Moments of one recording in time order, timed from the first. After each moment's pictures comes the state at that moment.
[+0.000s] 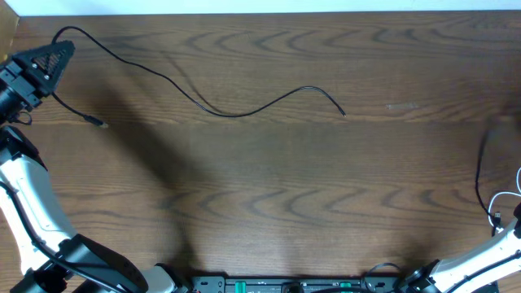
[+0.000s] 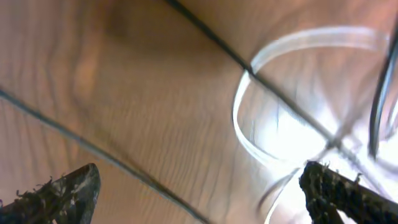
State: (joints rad) left arm 0.74 1.52 1.25 0.70 1.51 -1.11; right arm -0.83 2.08 1.75 -1.06 -0.09 0.41
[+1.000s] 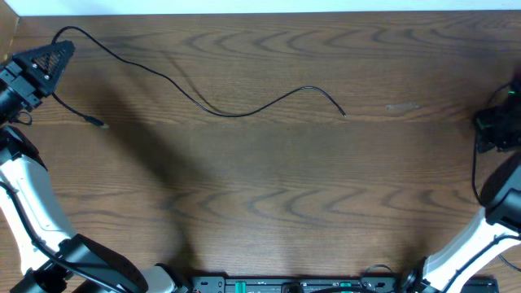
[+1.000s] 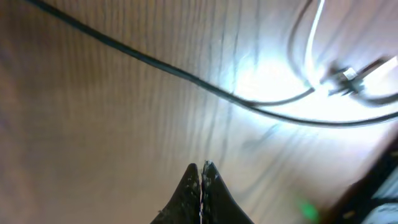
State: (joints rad) left arm 0.74 1.52 1.25 0.70 1.51 -1.11; right arm -0.45 2.08 1.73 -1.37 0.18 0.88
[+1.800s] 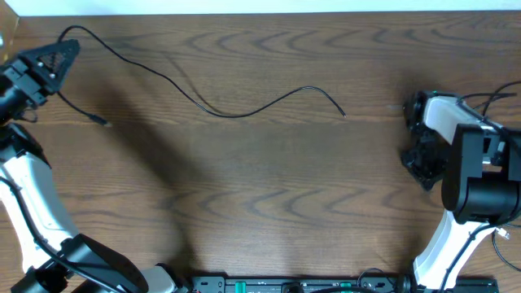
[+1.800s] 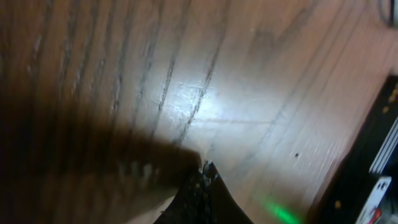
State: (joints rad) left arm 0.70 1.52 1.25 0.70 1.51 -1.11; right arm -0.07 2.06 1.23 -1.17 0.36 1.15
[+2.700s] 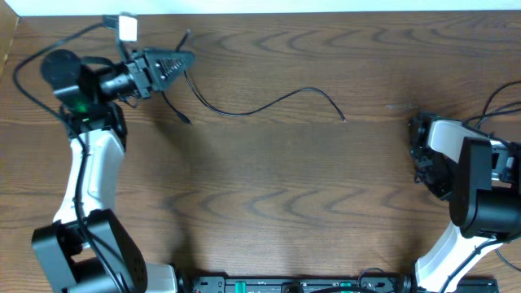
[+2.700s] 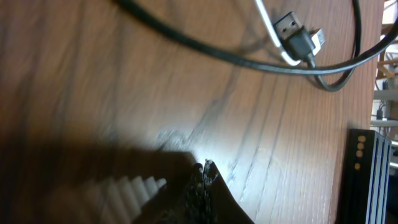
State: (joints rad) left arm 0.26 1.60 1.09 0.70 1.48 -0.91; right arm -0.13 1.97 0.99 -0.94 0.66 1.17
